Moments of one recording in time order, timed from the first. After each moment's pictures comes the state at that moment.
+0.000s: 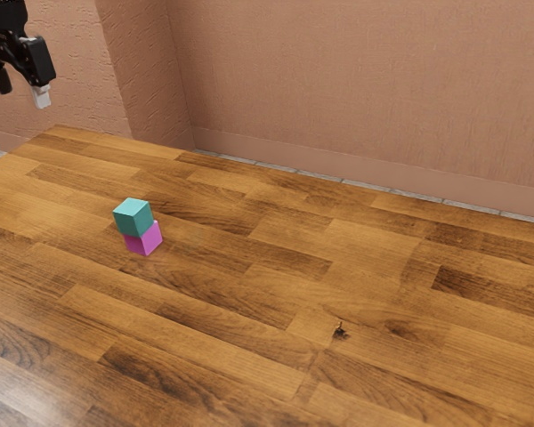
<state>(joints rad) -0.16 -0.15 0.30 -1.41 0.14 1.26 0.24</state>
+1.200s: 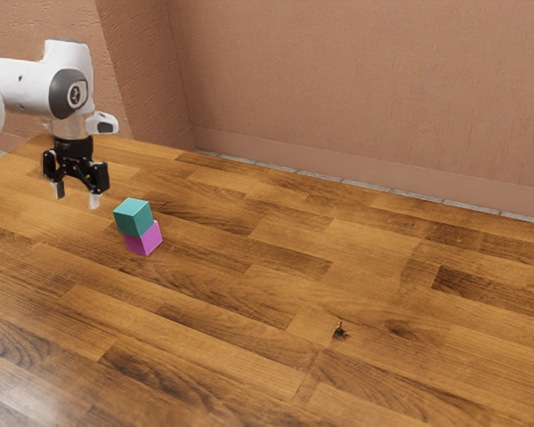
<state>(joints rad) 0.20 0.45 0.20 -1.43 0.08 1.67 0.26</state>
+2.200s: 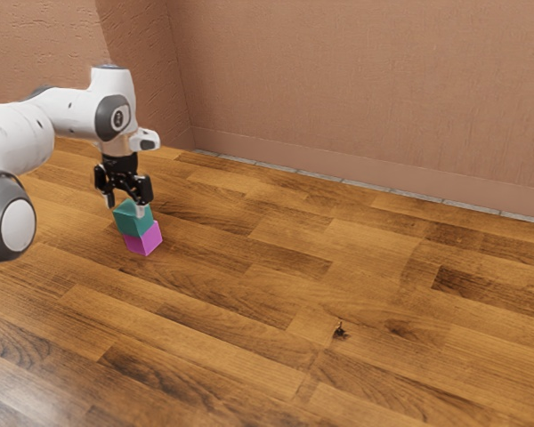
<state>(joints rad) 0.28 0.75 0.05 -1.15 0.07 1.73 0.28</state>
